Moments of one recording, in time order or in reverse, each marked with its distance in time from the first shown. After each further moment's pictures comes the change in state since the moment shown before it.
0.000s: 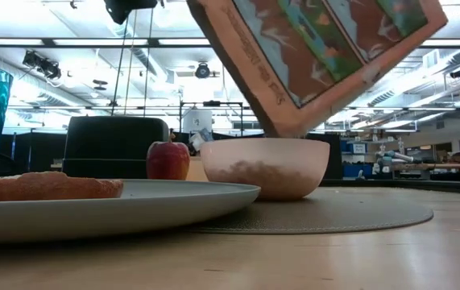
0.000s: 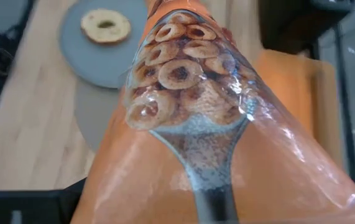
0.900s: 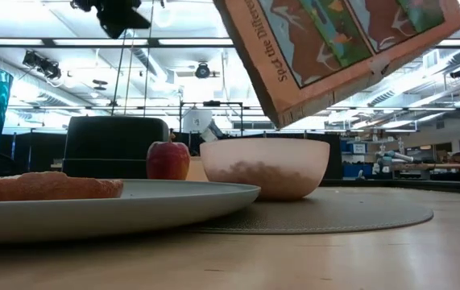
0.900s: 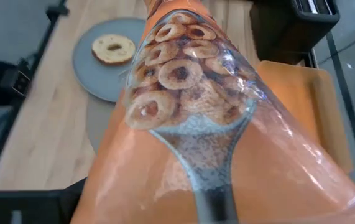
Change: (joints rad) left arm -0.011 -0.033 -0.106 0.020 -0.013 0.013; right arm 0.045 -0.225 -0.206 0.120 0.015 0.065
